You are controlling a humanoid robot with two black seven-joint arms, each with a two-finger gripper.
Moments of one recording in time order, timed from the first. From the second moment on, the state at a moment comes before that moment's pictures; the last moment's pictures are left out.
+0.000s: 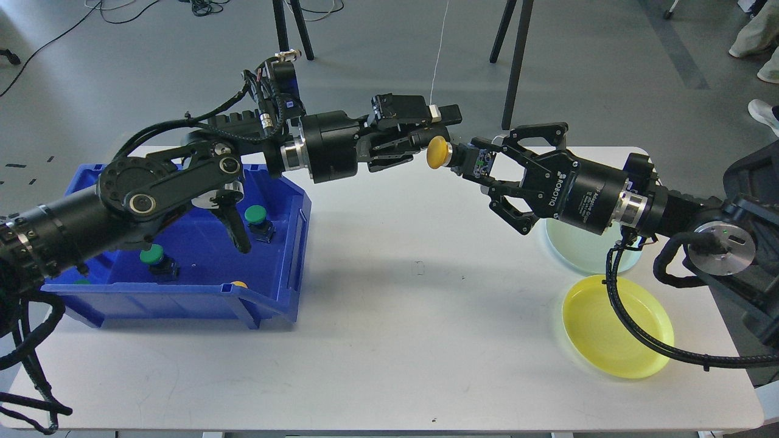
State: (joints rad) left arm -1.12 0.33 -0.23 -1.04 0.70 -0.49 -0.49; right arm 0.71 -0.69 0.56 1.39 0.06 0.49 -0.08
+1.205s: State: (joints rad) left arm -1.09 0.95 -0.33 -1.13 1.02 -0.48 -0.49; right arm -0.18 -0.81 0.98 1.40 0.04 0.08 0.04
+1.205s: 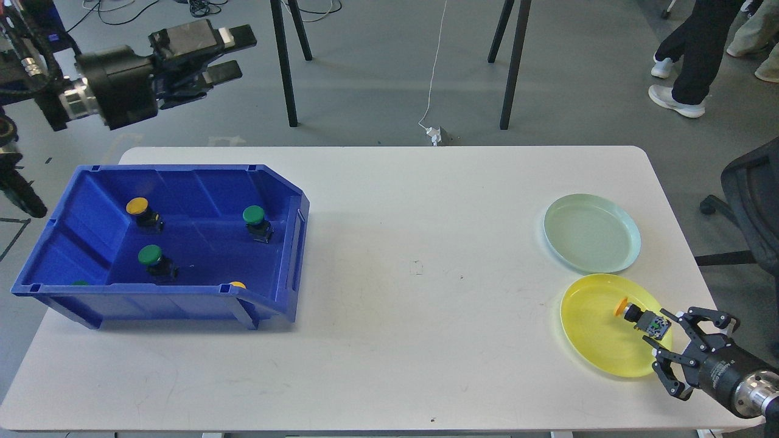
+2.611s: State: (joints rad) left arm -1.06 0.77 -0.01 -0.74 1.90 -0.49 -0.49; right arm -0.10 -0.66 1.44 1.44 0.25 0.25 0.04
